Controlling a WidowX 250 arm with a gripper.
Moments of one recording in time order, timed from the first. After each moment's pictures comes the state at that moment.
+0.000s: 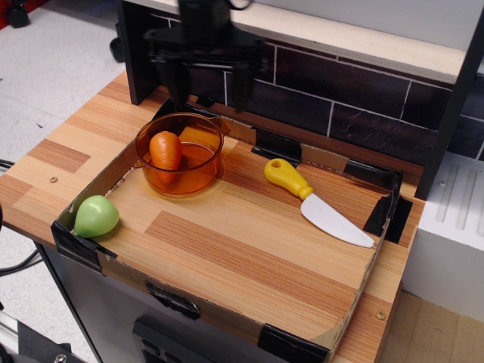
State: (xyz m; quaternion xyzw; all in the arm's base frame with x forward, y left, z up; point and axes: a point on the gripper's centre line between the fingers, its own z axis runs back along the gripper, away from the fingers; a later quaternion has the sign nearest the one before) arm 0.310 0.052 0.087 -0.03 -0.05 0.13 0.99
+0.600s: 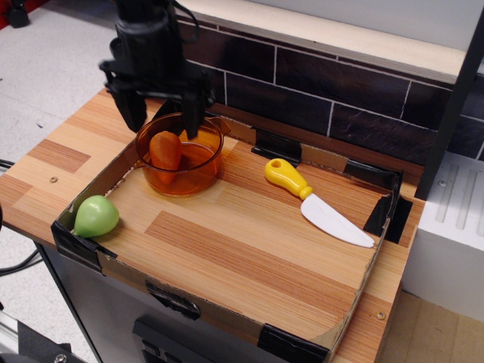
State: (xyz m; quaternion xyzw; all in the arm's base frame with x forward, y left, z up) arm 0.293 0.077 0.050 -0.01 -0.03 0.13 0.99
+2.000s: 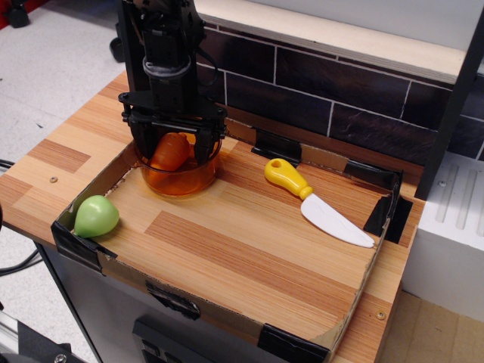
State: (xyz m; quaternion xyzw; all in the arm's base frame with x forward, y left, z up) arm 0.298 0.081 0.016 0.03 -0.03 0.15 0.99
